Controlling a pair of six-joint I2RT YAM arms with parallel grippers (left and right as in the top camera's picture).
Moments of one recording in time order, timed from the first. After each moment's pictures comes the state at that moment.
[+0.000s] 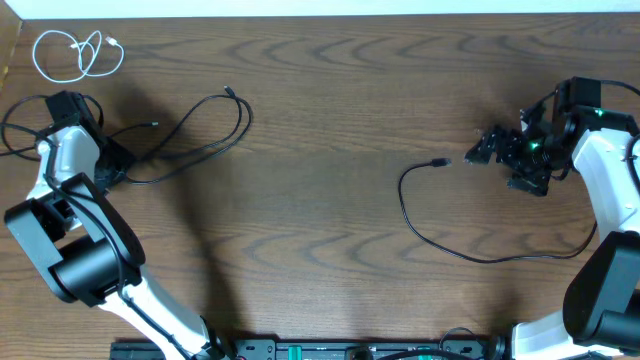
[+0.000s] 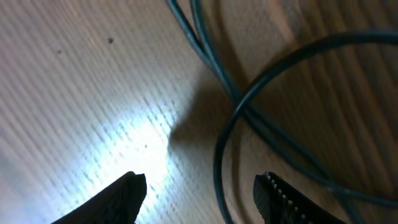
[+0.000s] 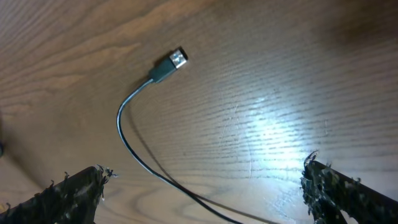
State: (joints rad) left arm 0.52 2.03 1.42 -0.74 -0.18 -0.46; right arm -0.19 1.70 1.26 -1.00 -0.41 0.27
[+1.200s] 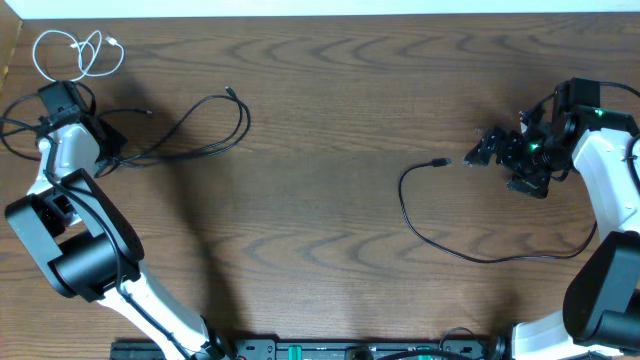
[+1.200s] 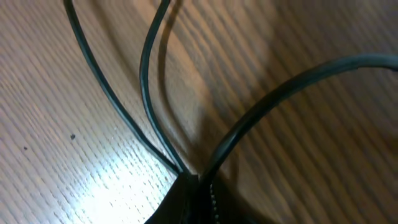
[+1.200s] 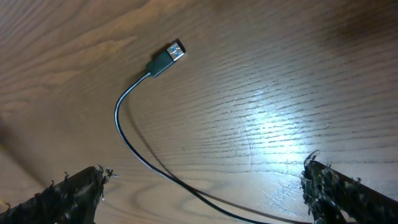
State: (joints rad) left arm 0.52 2.06 1.45 -0.53 -0.16 -0.38; right arm -0.19 1.70 1.26 -1.02 -0.41 0.27
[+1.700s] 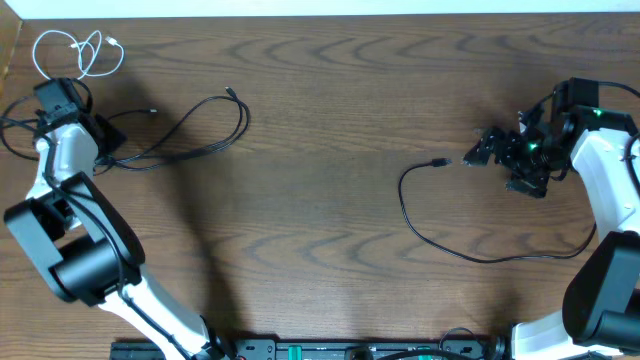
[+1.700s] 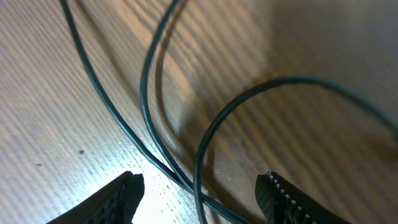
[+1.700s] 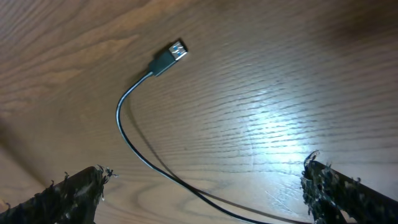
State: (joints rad) left arm 0.52 2.02 1.45 -0.51 -0.17 -0.33; right arm -0.18 1.70 1.26 -1.02 -0.41 0.28
